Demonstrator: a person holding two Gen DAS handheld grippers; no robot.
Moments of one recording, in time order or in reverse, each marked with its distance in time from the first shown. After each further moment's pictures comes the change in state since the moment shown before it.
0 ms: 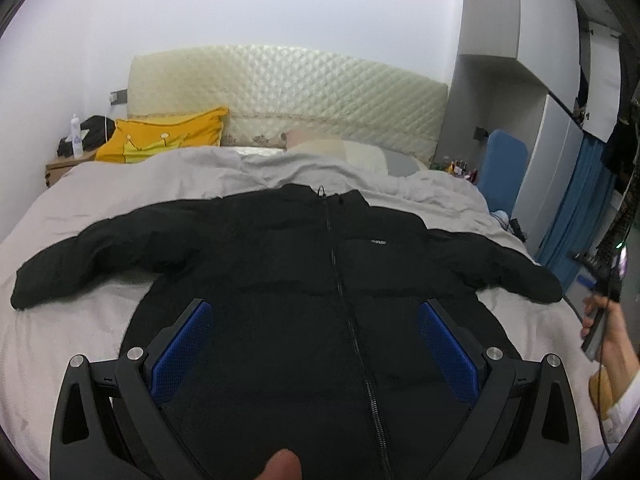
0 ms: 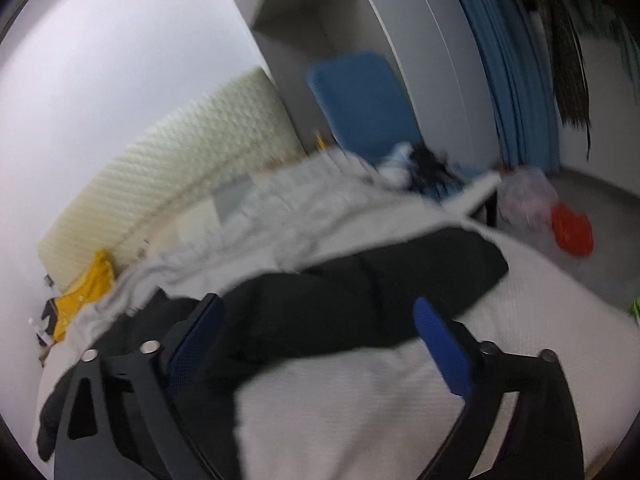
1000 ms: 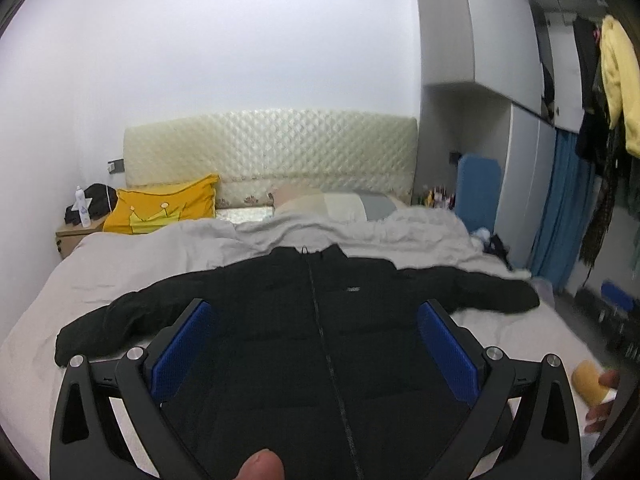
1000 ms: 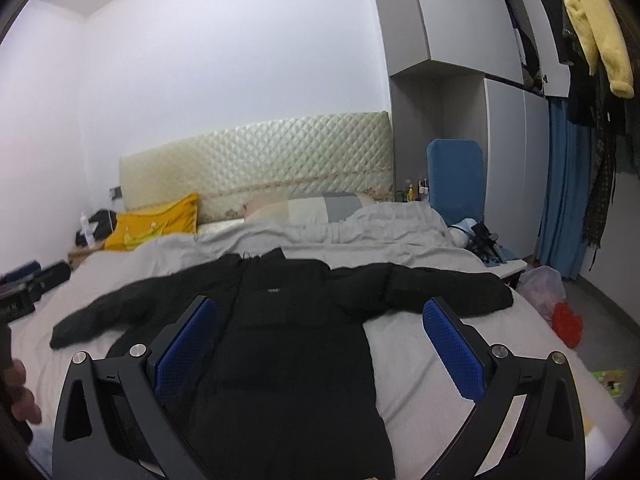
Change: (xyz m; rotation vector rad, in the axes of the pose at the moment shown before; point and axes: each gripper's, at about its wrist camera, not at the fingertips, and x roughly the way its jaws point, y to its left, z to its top) left arm -0.140 -0.060 0.049 0.148 -0.152 0.010; right arm -0.274 0.228 -0.114 -0.412 -0.179 0.144
